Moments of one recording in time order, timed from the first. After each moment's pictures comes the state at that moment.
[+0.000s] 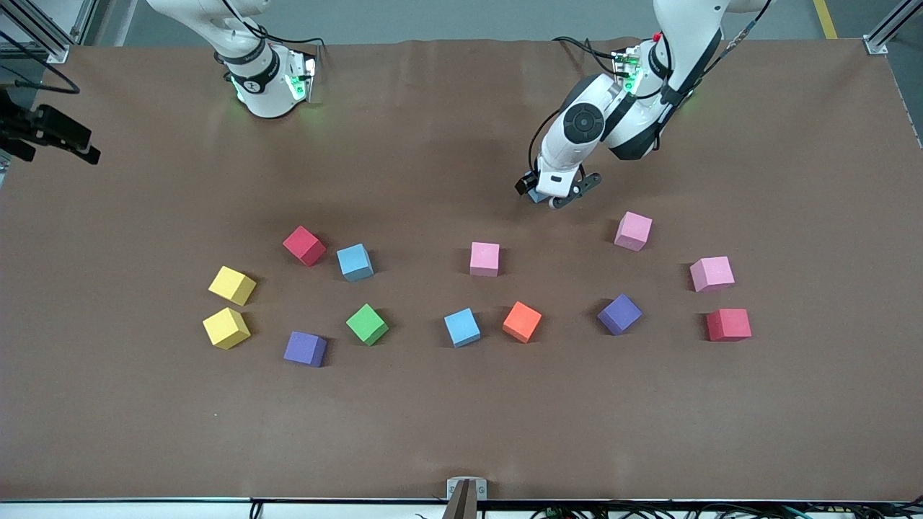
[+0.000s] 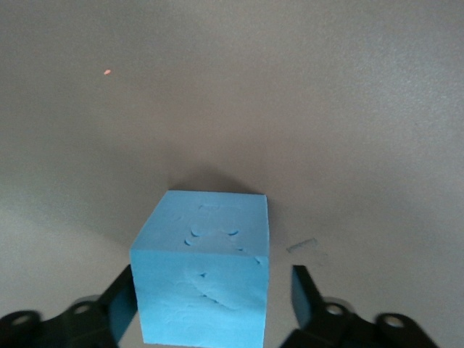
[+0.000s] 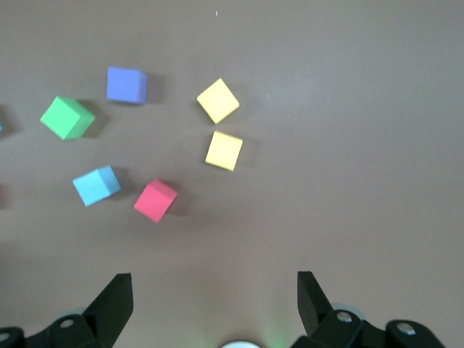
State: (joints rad) left arm -0.12 0.29 -0.66 -2.47 -0.08 2.59 -1.26; right arm 0.00 -0.06 -0.05 -1.55 0.01 1.47 0.02
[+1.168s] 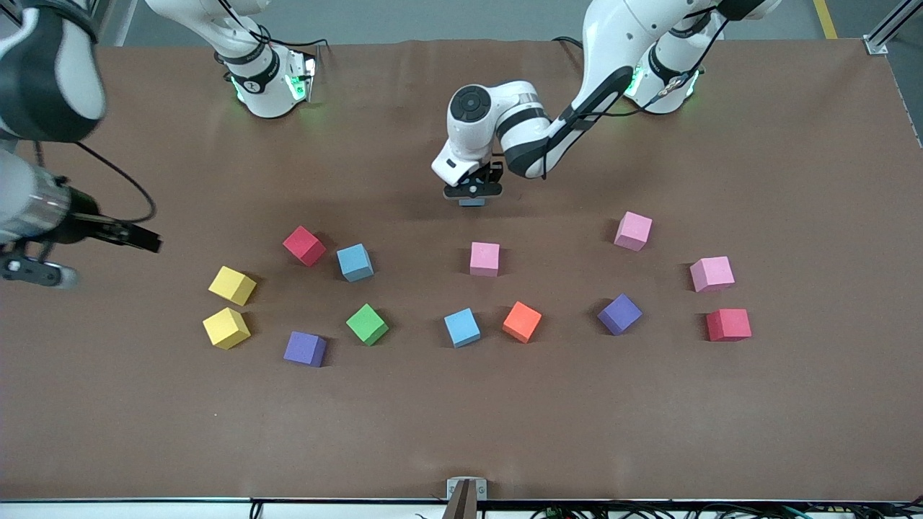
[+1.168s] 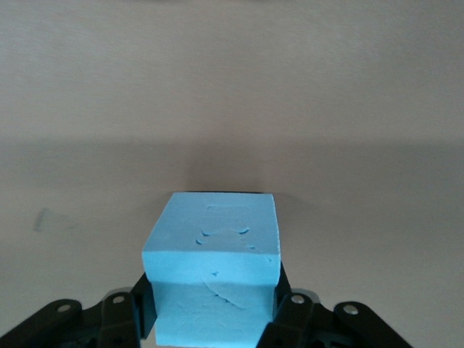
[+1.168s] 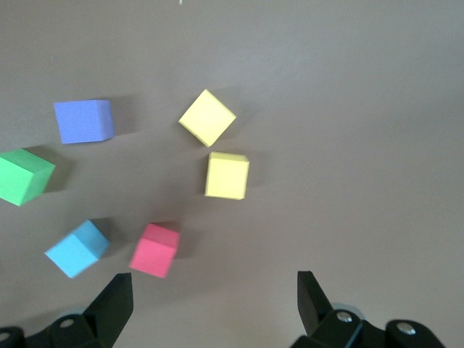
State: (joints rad) left arm -0.40 0.63 -0.65 -1.95 0.38 2.38 -1.28; right arm 0.11 0.19 -0.04 -1.58 -0.03 1.62 0.37
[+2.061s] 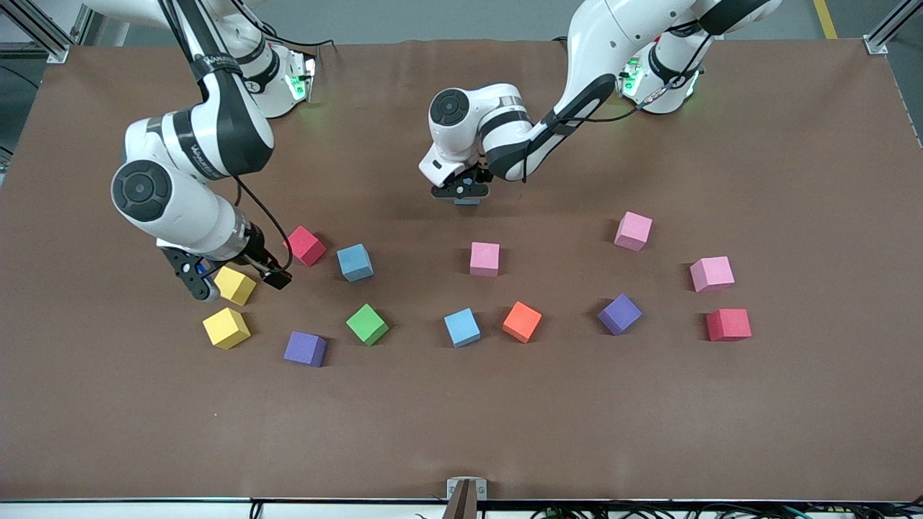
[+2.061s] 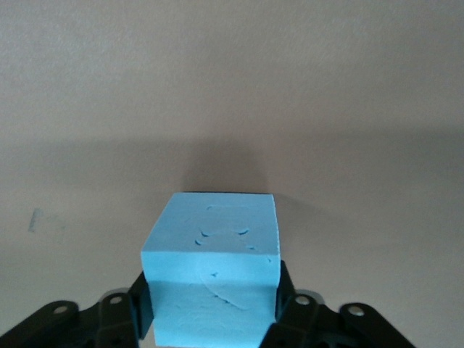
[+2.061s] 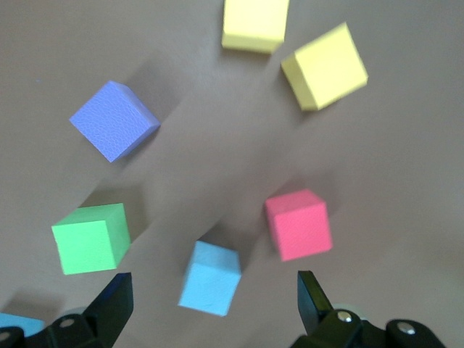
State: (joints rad) left arm -0.44 0.68 -0.65 -1.86 0.41 2.27 -1.27; right arm 0.30 0.23 -0.03 -1.87 0.10 2.01 1.18
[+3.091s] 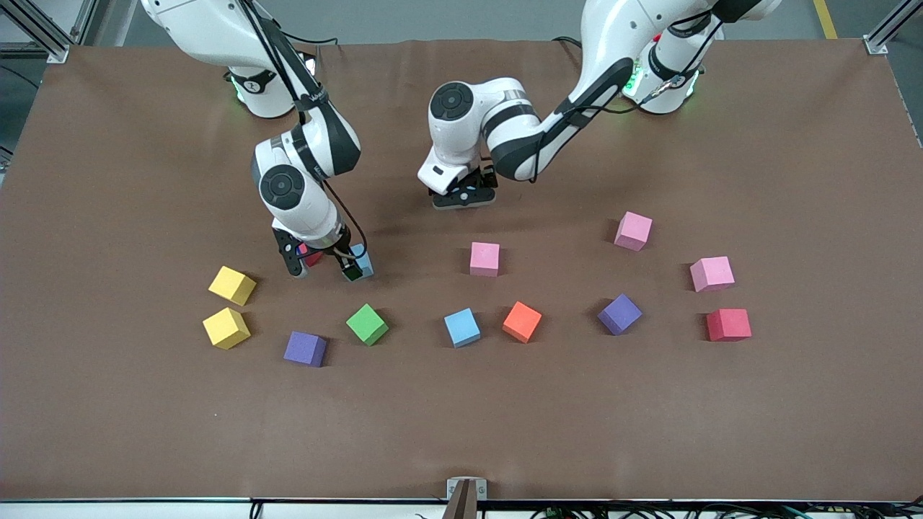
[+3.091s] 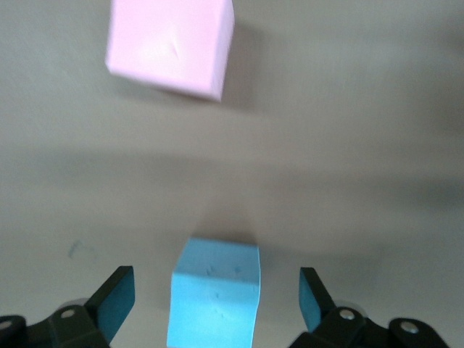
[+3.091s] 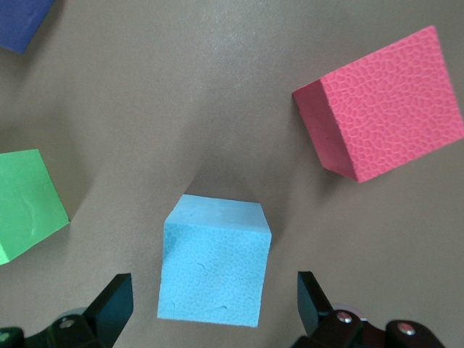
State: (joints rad) left arm -0.40 0.60 -0.64 -1.79 0.41 2.22 -1.34; right arm 0.51 0.36 -0.03 -2.14 0.11 2.49 1.49
